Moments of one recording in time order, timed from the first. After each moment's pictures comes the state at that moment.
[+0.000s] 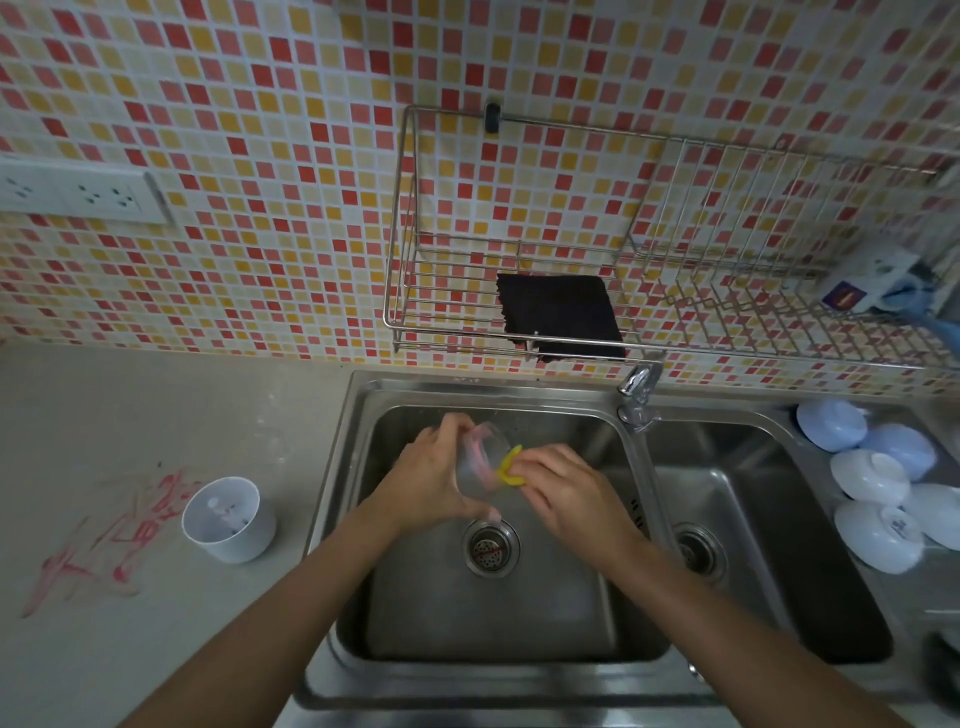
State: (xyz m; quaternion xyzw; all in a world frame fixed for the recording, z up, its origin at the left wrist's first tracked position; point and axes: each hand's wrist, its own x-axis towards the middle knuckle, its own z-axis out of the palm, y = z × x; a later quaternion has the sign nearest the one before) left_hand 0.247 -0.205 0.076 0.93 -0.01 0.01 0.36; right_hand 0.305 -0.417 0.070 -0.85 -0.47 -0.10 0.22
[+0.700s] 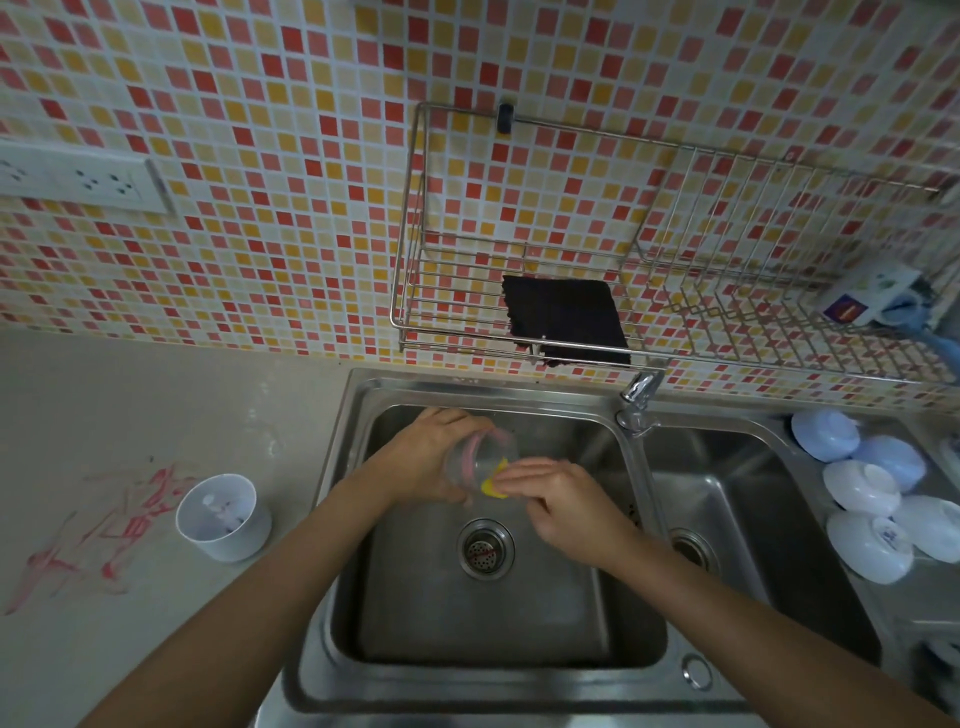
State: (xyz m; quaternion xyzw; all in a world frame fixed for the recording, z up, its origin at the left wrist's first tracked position) left_hand 0.263 -0.182 0.092 0.96 -0.12 0.00 0.25; right_hand 0.309 -0.404 0.077 -0.83 -0.49 0.01 0.26
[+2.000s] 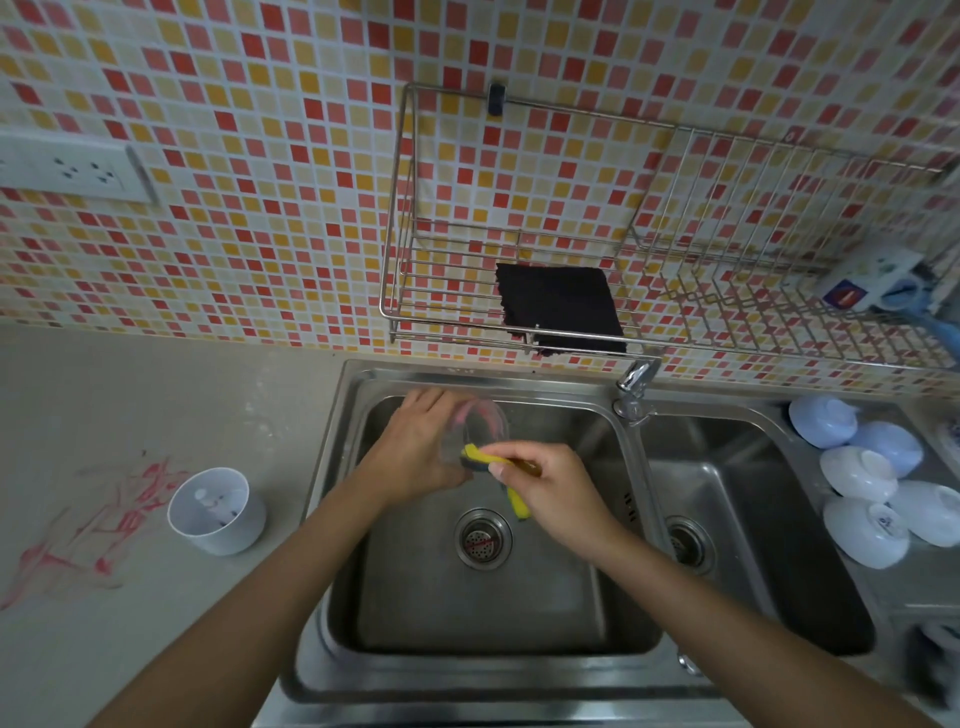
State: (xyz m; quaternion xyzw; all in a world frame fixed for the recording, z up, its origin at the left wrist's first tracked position) left_hand 0.261 -0.187 0.079 0.95 -0.05 0.10 0.29; right_hand 0.287 -0.384 0.105 -0.82 -0.24 0.14 0.49
